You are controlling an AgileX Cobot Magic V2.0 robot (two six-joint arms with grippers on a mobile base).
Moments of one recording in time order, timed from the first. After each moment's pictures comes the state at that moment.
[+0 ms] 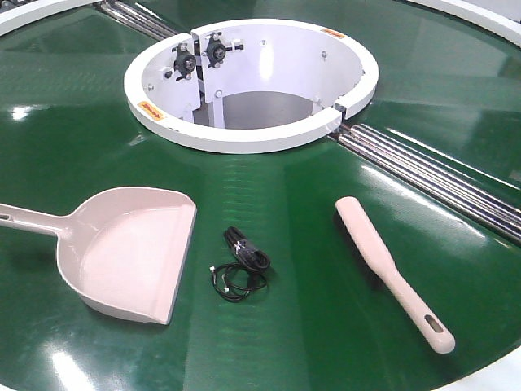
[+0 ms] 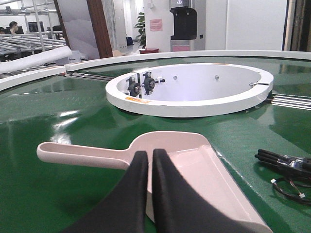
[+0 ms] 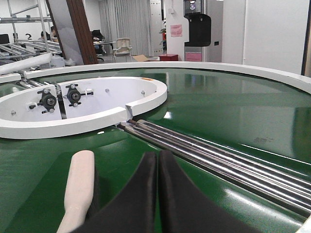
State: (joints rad) left arm -0.14 -0.01 0.03 0.03 0.07 0.02; right arm -0.02 -0.01 0.03 -0.07 0.06 0.07
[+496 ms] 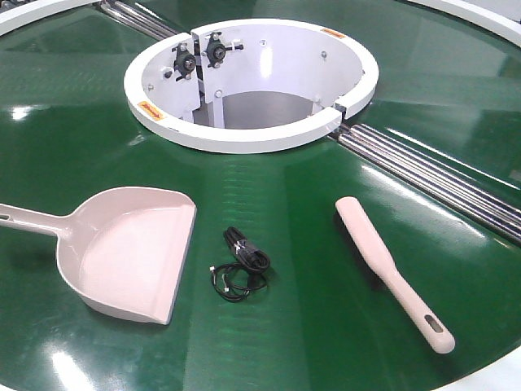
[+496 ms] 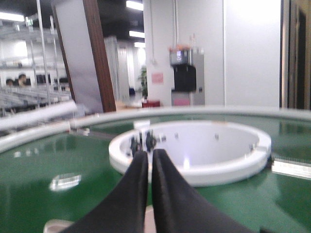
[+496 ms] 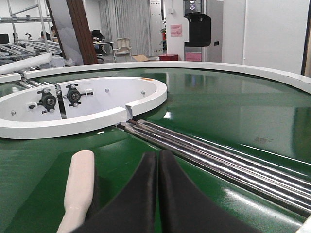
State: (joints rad) left arm -0.14 0.02 -0.12 0.03 -0.03 0.00; right arm -0.02 -0.01 0.03 -0.07 0.06 0.07
